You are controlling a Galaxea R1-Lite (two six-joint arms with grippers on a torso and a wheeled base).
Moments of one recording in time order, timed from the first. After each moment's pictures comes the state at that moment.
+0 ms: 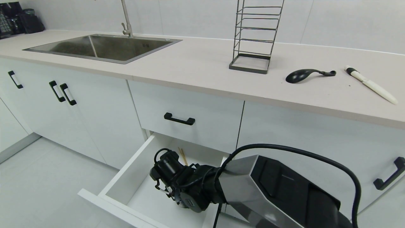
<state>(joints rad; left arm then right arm) 0.00 0.00 0.00 0.00 -0.04 0.00 1.02 2.69 -1.88 0.11 -0.51 0.13</state>
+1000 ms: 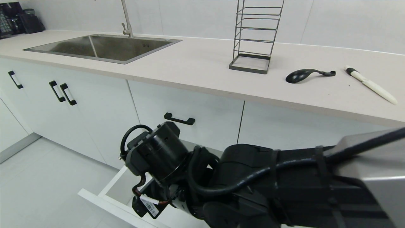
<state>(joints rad) 0.00 0.00 0.00 0.00 -0.04 0.00 1.16 2.19 -1.61 0.14 -0.21 0.06</state>
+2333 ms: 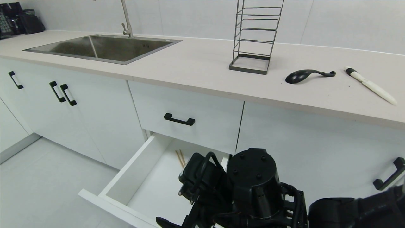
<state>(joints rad) 0.00 0.00 0.00 0.00 -0.04 0.00 1.09 1.94 -0.80 -0.76 0.04 -0.09</state>
